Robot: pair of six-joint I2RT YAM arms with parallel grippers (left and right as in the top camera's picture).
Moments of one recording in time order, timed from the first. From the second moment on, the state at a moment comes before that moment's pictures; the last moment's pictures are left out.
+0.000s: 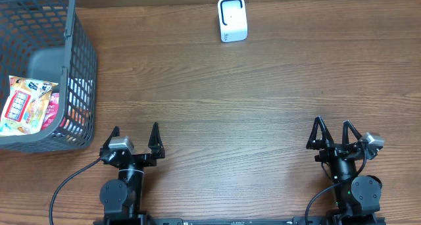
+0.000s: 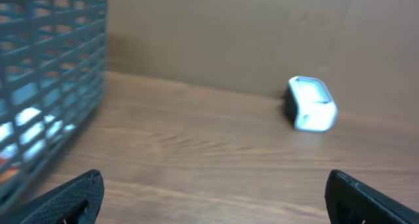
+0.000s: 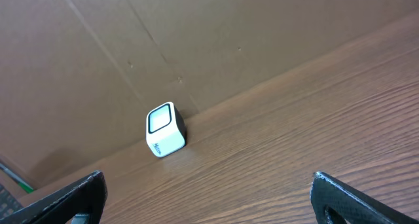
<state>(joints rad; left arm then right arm) 0.07 0.02 0.01 -0.04 0.05 -0.19 0.12 0.01 0.02 -0.02 0.07 0.51</state>
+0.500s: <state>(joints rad) 0.07 0.03 0.18 0.17 0.21 -0.31 0.12 0.01 0.02 -0.02 0.07 0.51</state>
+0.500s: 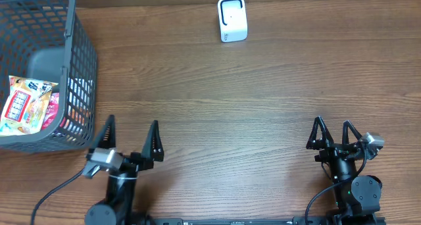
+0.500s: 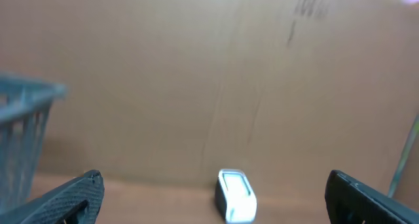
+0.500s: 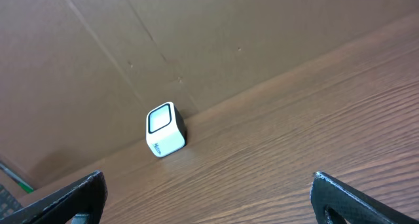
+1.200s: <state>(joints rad) -0.10 1.05 0.81 0.44 0.46 -0.14 0.12 0.01 0.02 -0.02 0.07 0.51</state>
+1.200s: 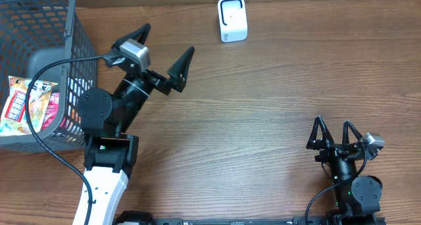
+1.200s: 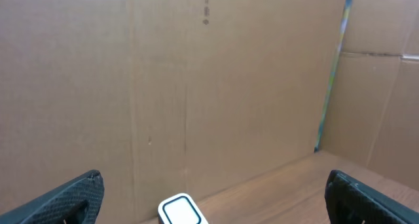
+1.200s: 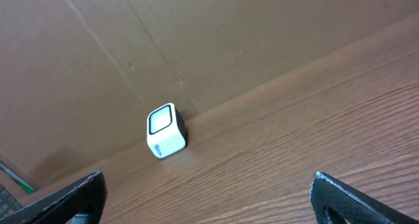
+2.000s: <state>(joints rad) -0.11 1.05 0.82 0.37 0.42 -0.07 0.12 0.01 0.02 -0.02 0.07 0.51</state>
